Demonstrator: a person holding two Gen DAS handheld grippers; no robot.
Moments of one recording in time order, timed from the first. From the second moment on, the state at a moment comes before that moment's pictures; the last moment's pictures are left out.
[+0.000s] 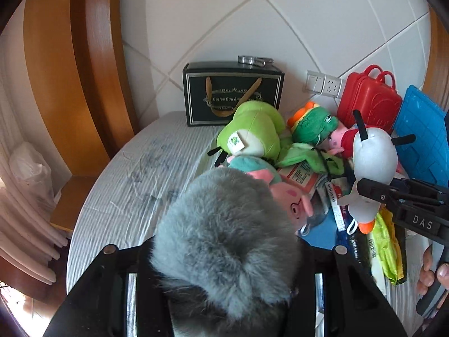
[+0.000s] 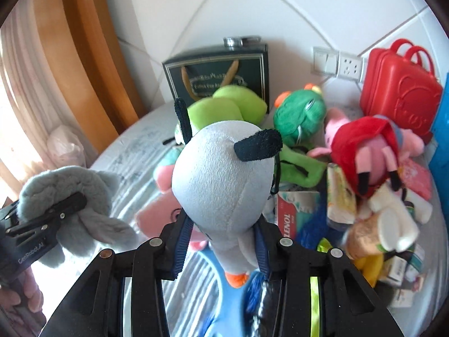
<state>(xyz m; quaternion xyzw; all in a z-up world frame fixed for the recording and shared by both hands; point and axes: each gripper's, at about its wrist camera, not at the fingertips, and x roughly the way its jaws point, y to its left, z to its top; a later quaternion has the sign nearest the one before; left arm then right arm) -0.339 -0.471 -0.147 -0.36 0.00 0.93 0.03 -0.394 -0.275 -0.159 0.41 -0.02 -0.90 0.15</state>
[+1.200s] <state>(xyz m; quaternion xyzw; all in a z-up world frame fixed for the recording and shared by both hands) -0.202 -0.229 -0.176 -0.43 0.00 0.90 0.05 -0.225 -0.022 -0.128 0.39 0.00 -0.91 0.14</state>
